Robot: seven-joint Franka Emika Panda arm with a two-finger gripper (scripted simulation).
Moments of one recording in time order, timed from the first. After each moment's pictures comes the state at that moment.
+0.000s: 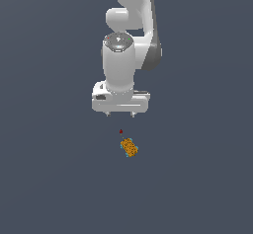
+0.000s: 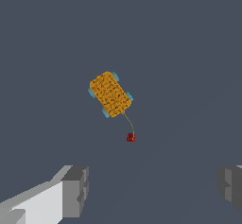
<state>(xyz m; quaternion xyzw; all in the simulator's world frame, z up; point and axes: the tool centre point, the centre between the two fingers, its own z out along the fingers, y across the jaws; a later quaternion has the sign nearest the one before) 0.003 -0.024 0.184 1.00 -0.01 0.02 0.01</state>
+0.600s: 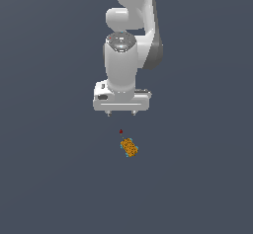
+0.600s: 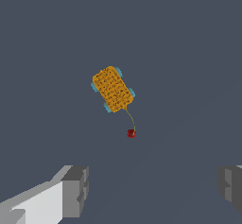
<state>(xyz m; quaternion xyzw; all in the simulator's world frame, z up) -0.001 -0.020 0.185 1.00 0.02 0.01 0.01</state>
